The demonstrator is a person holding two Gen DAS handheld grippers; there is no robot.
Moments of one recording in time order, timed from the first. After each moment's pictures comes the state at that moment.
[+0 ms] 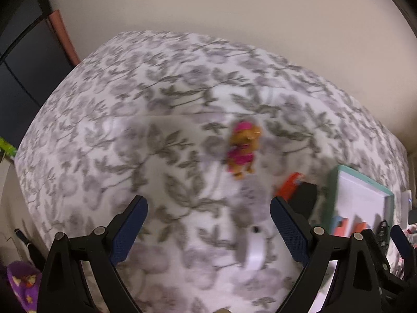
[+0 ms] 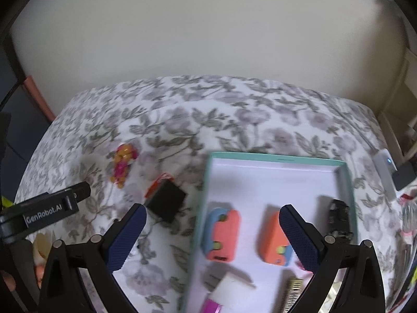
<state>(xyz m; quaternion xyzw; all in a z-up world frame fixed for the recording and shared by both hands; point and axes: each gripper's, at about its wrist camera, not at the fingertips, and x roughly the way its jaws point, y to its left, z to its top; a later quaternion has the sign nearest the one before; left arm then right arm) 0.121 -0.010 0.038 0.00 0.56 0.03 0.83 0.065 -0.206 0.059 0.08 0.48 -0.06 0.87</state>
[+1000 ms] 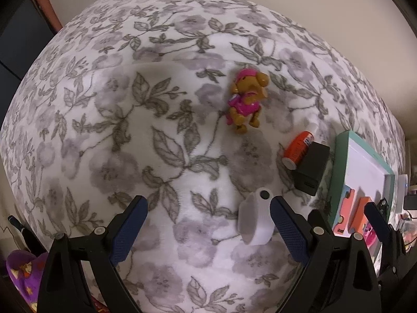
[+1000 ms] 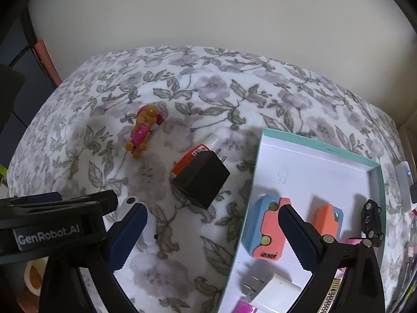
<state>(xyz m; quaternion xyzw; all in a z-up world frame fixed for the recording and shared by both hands) 0.119 -0.012 0.002 -0.03 0.64 -0.01 0.77 0.080 -0.159 0.020 0.03 0.52 -0.03 0.85</state>
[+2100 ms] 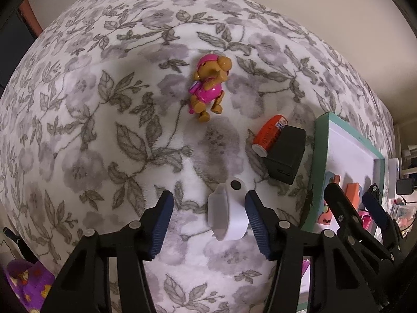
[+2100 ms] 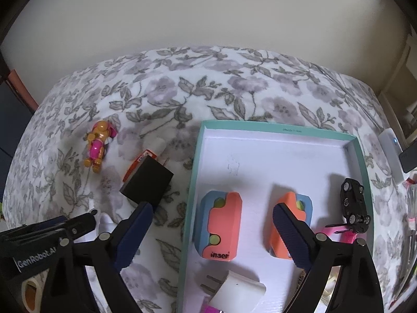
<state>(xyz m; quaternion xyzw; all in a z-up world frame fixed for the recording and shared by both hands) 0.120 -0.044 -0.007 -0.02 0.65 -0.06 0.76 0.075 -0.211 0.014 0.09 0.52 -0.09 0.84</state>
